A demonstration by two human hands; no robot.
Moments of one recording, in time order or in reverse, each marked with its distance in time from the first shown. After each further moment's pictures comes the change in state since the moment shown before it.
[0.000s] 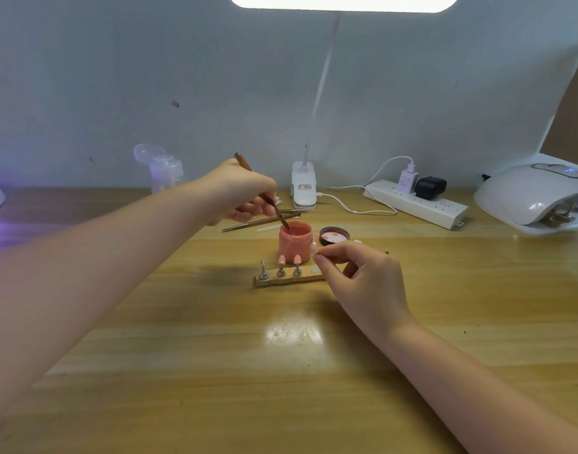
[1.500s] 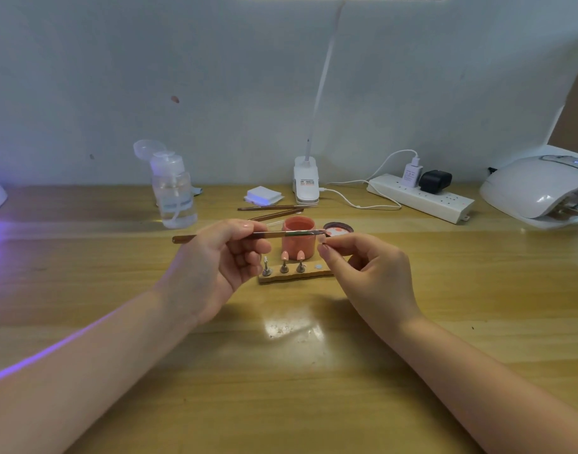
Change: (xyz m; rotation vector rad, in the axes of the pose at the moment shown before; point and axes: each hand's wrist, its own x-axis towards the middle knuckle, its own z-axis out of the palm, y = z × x) left_hand -0.071 -0.075 0.026 -0.911 -0.141 0.165; right_hand 0.000 -0.005 -0.002 0.175 0.008 0.038
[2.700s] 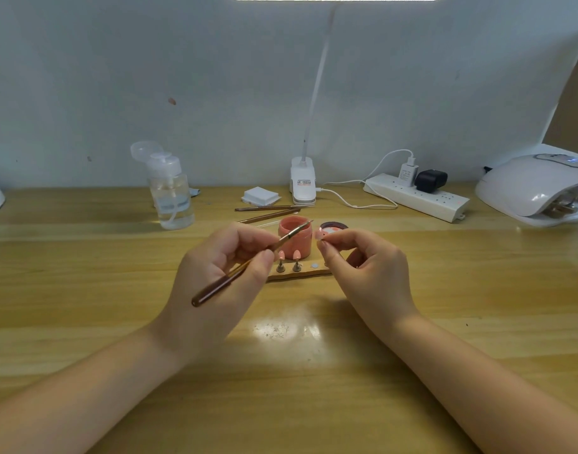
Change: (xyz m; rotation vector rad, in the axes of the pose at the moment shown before) left_hand -0.037 -0.013 0.005 0.730 -0.060 0.640; right_hand -0.001 0.002 -0.002 -0.032 0.010 -0.005
